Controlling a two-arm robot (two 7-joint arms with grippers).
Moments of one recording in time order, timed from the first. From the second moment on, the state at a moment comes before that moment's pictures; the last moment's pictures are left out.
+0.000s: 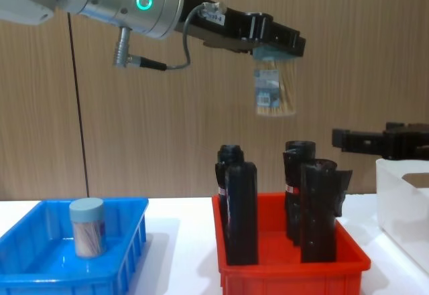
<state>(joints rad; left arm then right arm) -0.73 0.20 0.37 -1.45 -0.30 0.68 -0.59 0.13 0.32 -0.20 -1.73 0.35 0.26 0.24</state>
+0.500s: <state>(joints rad) -0.73 0.20 0.37 -1.45 -0.29 0.68 -0.59 0.19 0.29 -0.21 -1.69 0.38 0.30 0.29</state>
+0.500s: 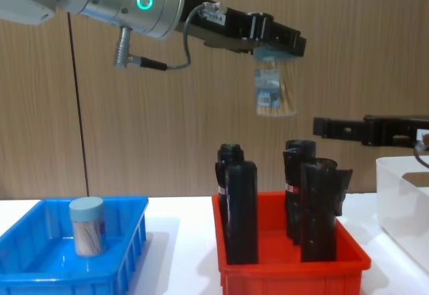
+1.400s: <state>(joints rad) -0.73 0.20 0.37 -1.45 -0.30 0.68 -0.59 0.28 0.24 -0.24 -1.61 0.34 0.30 0.34</state>
